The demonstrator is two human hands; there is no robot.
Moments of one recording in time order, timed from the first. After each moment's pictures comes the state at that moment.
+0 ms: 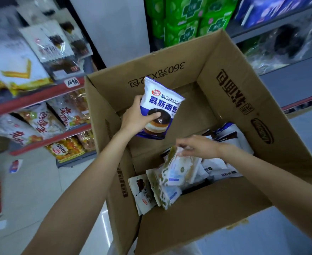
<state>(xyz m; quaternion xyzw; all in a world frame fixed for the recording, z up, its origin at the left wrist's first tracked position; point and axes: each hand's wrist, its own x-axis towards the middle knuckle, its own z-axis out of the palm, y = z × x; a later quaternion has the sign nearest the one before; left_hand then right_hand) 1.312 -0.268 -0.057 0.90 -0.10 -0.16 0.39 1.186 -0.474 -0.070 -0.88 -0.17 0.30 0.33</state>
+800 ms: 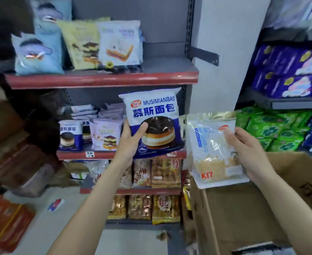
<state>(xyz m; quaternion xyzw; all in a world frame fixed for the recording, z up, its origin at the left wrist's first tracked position) 1.318 0.022 0.144 0.68 -0.04 0.11 0.72 1.281 -0.269 0.150 -0.74 -0.04 -0.13 0.66</state>
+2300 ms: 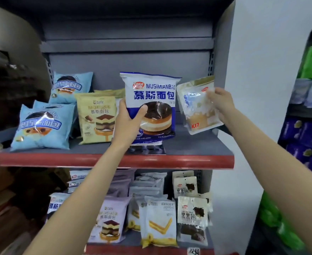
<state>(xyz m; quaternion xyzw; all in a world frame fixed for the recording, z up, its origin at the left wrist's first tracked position) 1.533 0.091 0.329 0.72 -0.12 0.34 0.59 1.621 -0.167 0.381 -0.73 -0.02 -0.25 0.63</state>
